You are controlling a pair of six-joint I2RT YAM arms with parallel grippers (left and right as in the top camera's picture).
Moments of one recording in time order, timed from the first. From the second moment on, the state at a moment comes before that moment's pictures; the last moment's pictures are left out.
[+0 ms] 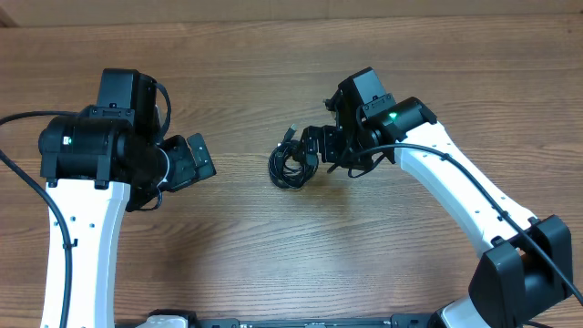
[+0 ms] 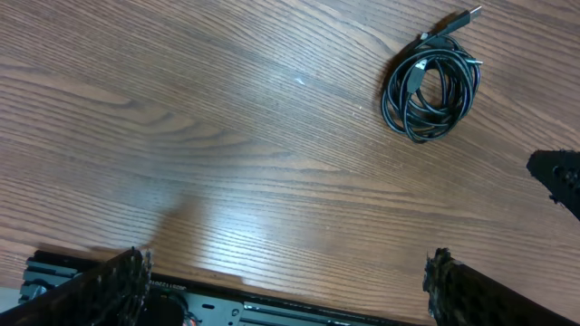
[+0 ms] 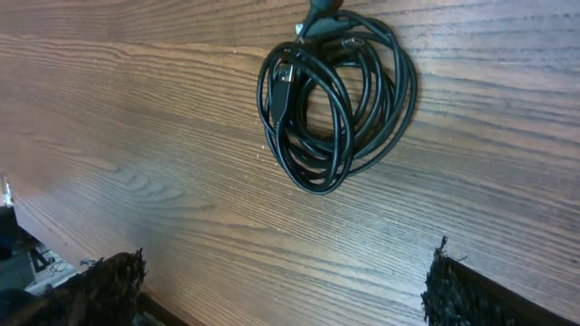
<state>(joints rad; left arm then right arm) -0.08 1.39 1.66 -1.61 0.09 -0.50 0.47 1.72 1.40 -0.90 -0.42 0.46</state>
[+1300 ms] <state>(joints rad) -0.08 1.39 1.66 -1.61 0.09 -0.50 0.51 1.88 1.41 -0.72 -0.26 0.63</state>
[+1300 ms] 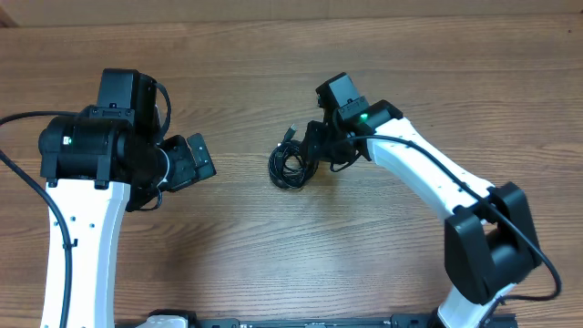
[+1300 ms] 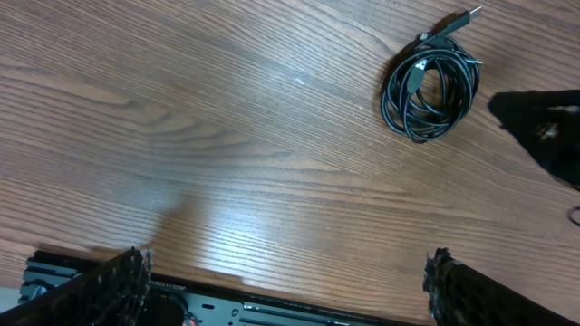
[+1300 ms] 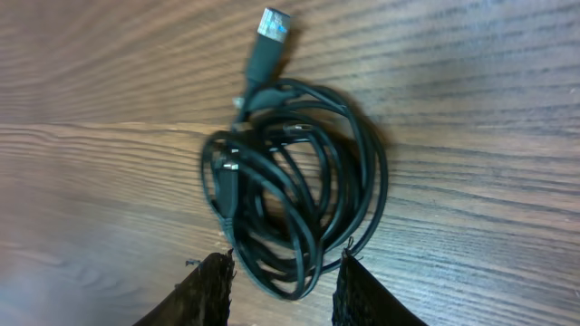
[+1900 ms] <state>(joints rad) -0.08 1.39 1.66 -1.61 0.09 -0.50 0.53 1.94 1.40 -0.70 -0.26 0.64</state>
